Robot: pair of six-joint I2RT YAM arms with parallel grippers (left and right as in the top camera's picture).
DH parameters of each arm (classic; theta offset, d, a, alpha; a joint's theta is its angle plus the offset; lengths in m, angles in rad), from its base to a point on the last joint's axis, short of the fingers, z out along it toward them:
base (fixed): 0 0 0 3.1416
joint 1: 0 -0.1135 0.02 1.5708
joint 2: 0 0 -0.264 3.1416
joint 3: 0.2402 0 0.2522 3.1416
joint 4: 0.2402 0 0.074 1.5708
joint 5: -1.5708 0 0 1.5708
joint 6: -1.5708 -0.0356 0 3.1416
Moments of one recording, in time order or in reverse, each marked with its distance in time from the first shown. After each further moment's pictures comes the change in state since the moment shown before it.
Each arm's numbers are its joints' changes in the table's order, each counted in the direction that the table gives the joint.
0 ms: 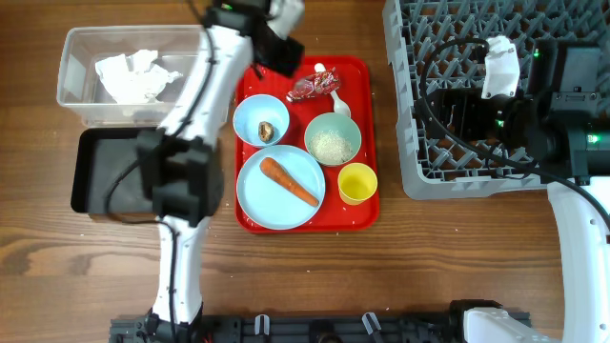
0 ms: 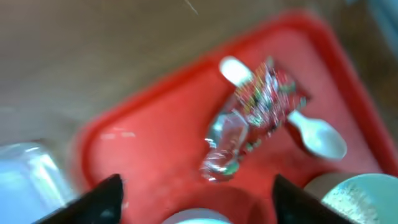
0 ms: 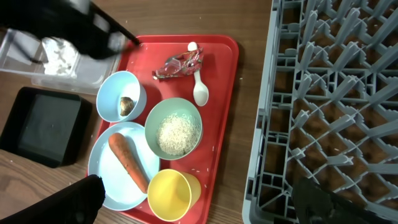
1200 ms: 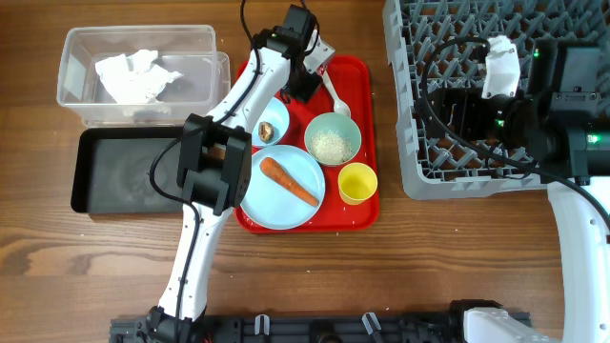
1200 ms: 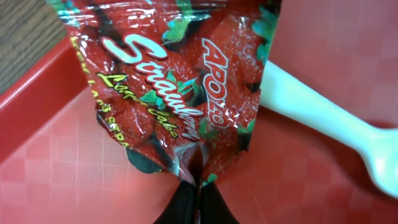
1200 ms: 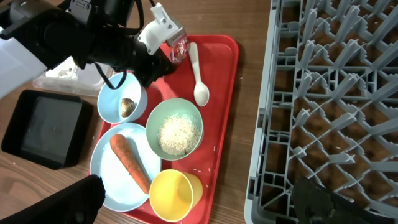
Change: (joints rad) left arm 0.081 0.202 -0.001 -0.095 0.065 -0.058; right arm 0.000 0.000 0.000 0.000 0.000 -0.015
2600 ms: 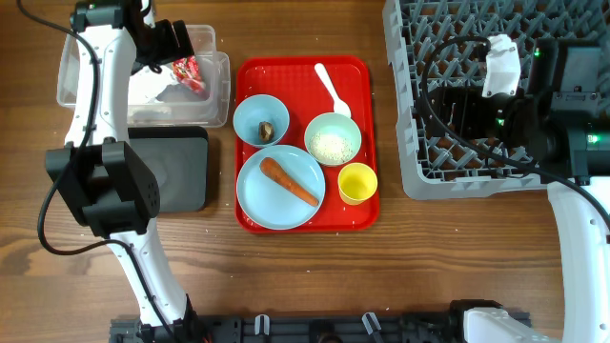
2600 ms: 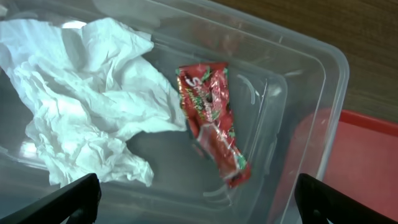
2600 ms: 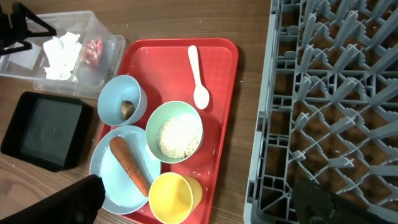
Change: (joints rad) left arm -0.488 -0.350 -0.121 0.142 0.052 0.459; right arm 0.000 0.000 0.000 -0.012 0.000 0.000
